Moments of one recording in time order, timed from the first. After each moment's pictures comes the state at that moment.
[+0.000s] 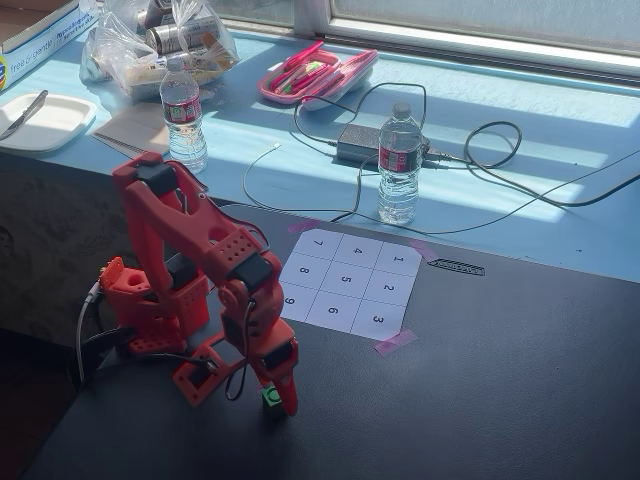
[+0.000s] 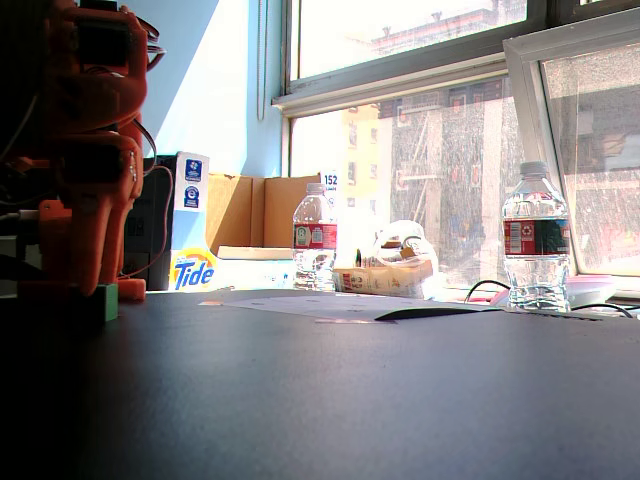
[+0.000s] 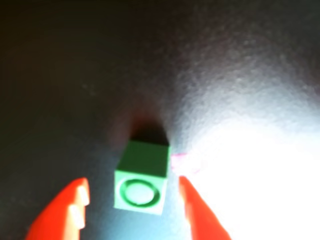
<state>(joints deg) 23.3 109.1 125.7 52.6 18.2</state>
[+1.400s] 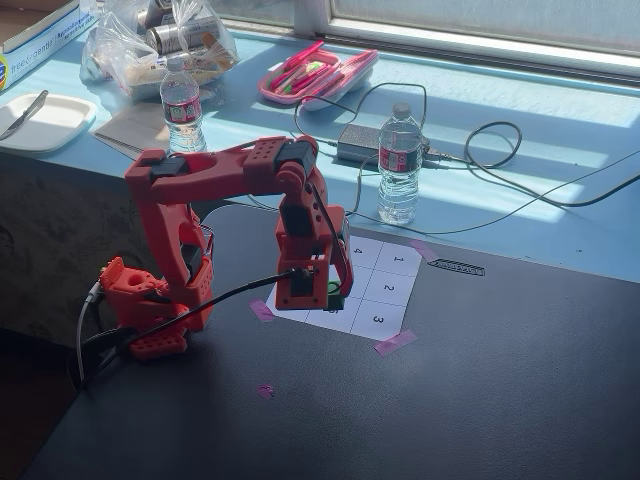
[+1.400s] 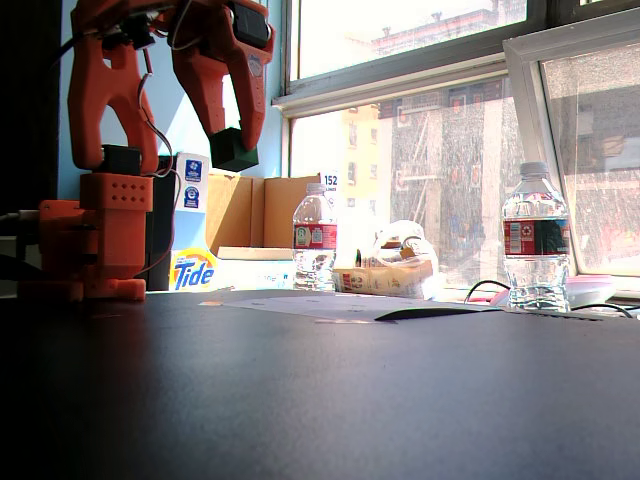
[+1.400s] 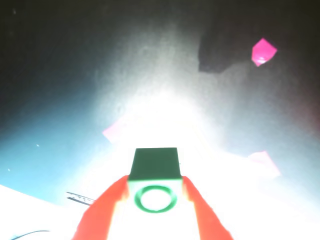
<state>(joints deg) -4.2 106.0 81.0 87.4 -0.5</state>
